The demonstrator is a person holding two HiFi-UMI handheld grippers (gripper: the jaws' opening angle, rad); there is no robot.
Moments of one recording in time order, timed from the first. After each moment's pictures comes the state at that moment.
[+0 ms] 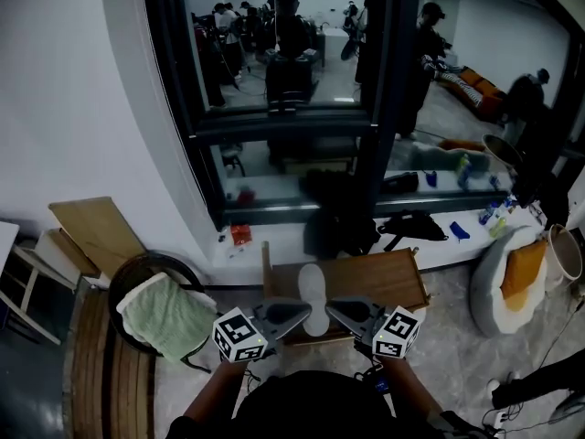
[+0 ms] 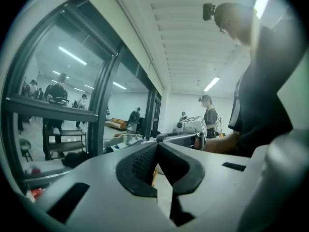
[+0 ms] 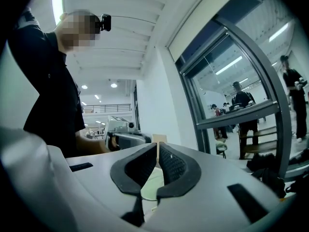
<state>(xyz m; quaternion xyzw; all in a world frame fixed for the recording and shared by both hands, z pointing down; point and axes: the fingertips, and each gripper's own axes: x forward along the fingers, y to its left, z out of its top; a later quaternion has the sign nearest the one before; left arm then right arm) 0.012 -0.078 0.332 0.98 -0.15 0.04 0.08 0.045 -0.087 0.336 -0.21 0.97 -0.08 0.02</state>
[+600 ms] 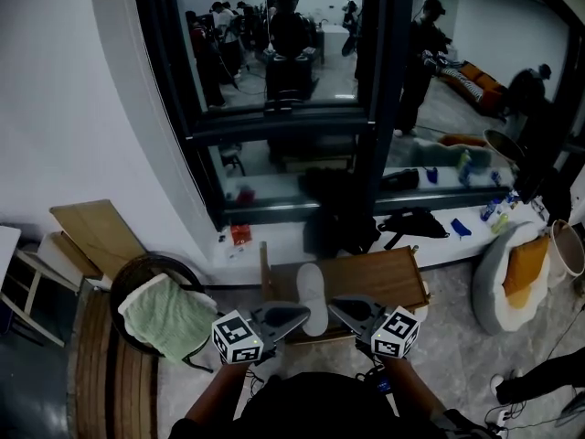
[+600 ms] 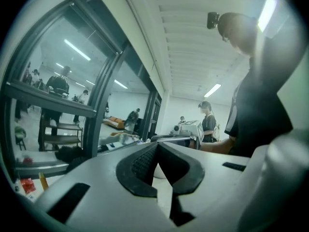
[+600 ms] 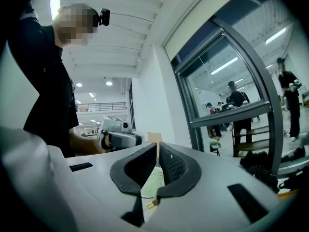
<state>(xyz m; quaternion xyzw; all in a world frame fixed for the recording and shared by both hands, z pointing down) 0.020 -0.077 0.336 0.98 -0.14 0.01 0.12 0.064 -0.098 0.343 -0.24 0.97 -0.09 0.01</state>
